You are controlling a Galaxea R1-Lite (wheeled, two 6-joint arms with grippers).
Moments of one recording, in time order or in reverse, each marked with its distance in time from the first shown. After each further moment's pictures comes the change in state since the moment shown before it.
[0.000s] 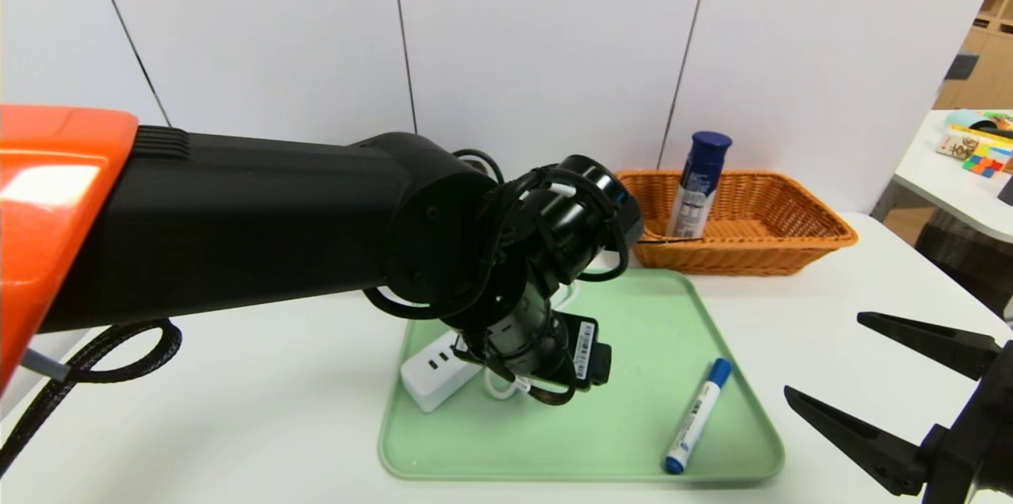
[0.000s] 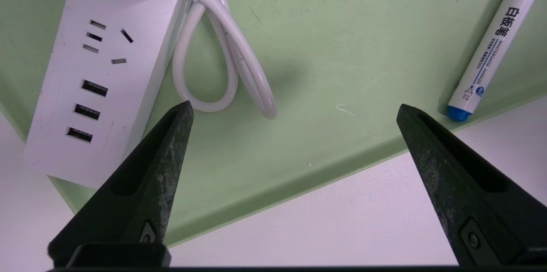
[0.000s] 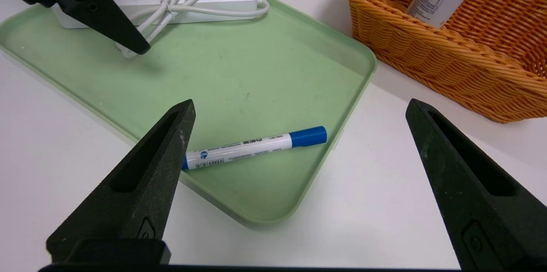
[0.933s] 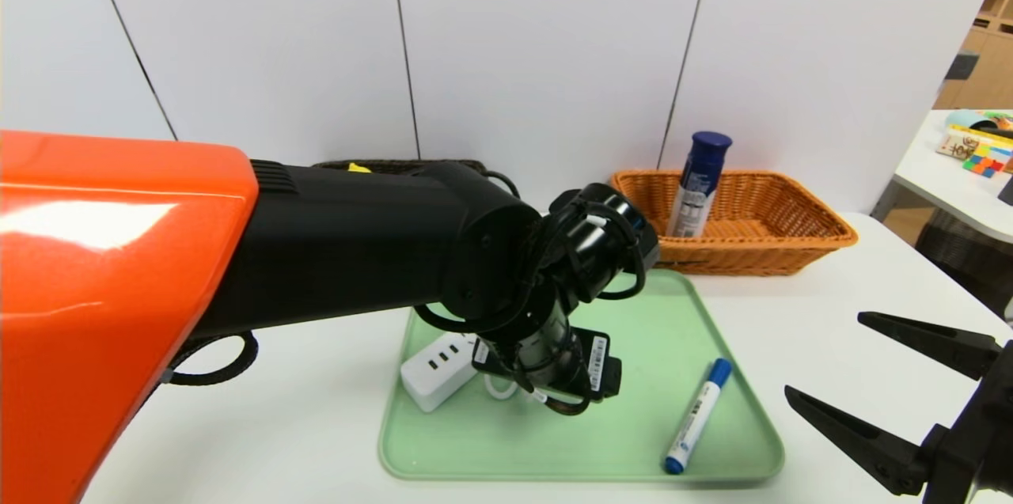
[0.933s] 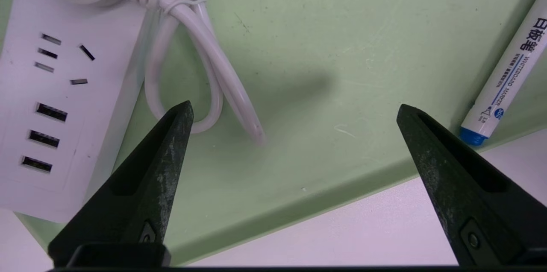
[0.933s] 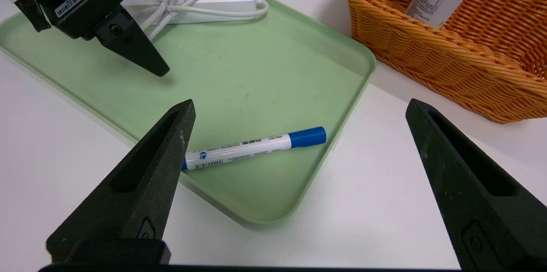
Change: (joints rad) left arm -0.008 0.079 -0.037 -0.002 -0.001 -0.015; right arm 0.000 -0.001 0.000 -0.001 0.000 -0.001
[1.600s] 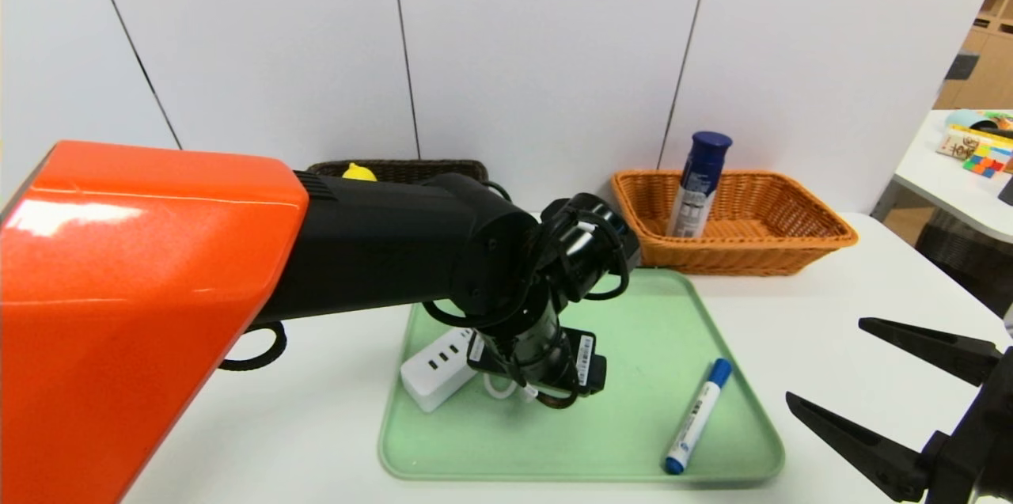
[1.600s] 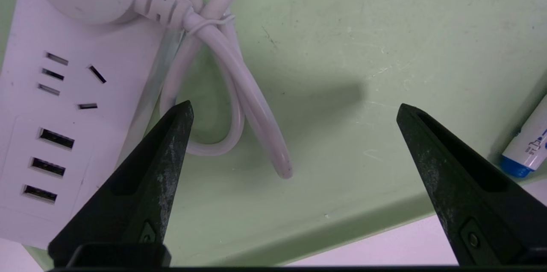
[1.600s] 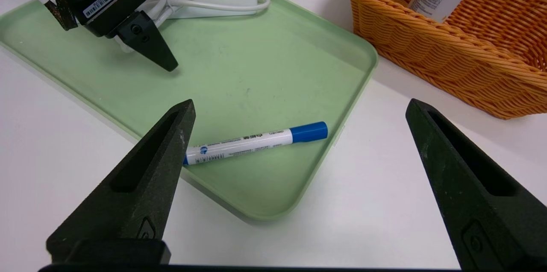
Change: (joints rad) left arm 0.036 0.042 0.000 -0.008 -0.001 0.009; right arm 0.000 -0.006 0.014 0.000 0.000 0.000
